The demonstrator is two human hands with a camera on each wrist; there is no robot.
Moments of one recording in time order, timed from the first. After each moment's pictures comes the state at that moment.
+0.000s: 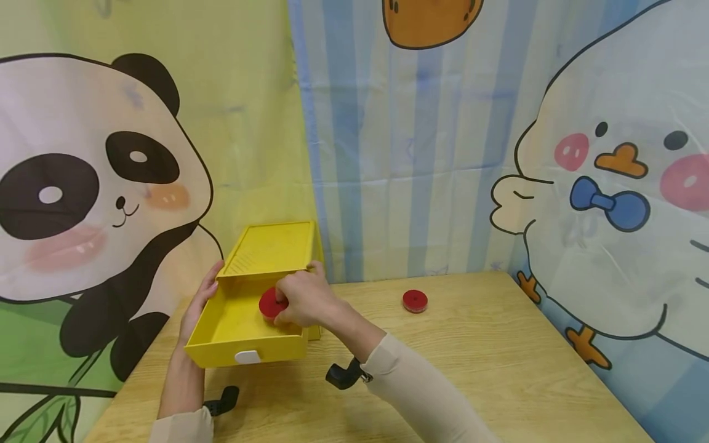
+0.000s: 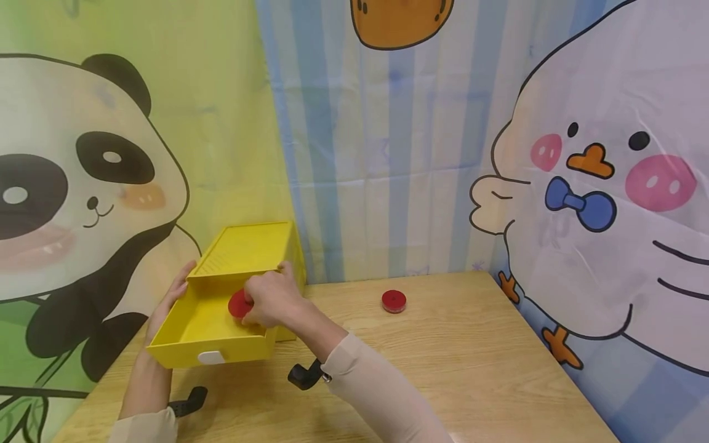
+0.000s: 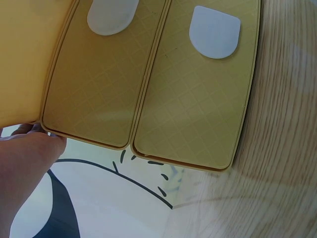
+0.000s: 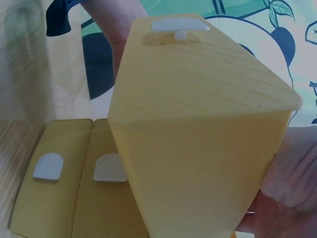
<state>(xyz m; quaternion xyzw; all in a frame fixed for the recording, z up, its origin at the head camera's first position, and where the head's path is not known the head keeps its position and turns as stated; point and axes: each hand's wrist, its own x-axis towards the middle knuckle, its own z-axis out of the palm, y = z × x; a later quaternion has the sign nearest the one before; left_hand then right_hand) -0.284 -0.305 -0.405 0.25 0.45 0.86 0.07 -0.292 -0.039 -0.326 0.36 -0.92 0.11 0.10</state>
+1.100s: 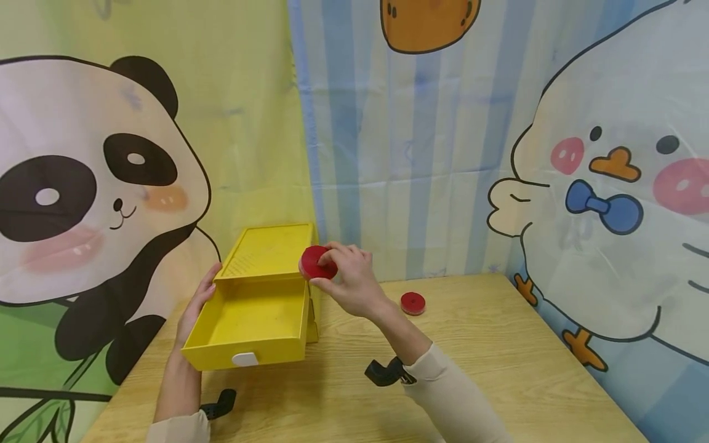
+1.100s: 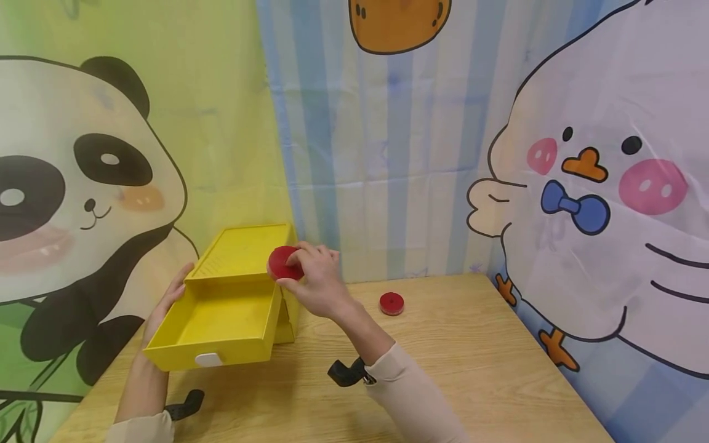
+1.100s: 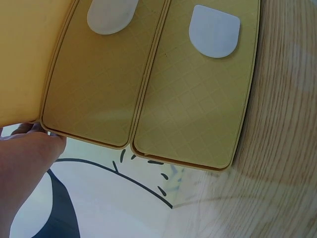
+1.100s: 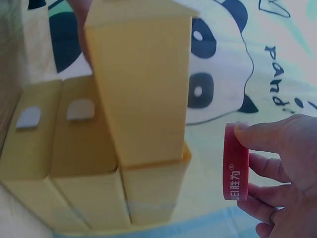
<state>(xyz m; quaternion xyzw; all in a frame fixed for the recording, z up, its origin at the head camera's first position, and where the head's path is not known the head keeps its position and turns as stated) -0.280 -0.302 -0.402 0.23 0.44 0.87 0.07 -0.302 0.044 -0.328 0.34 -0.84 0.35 0.24</state>
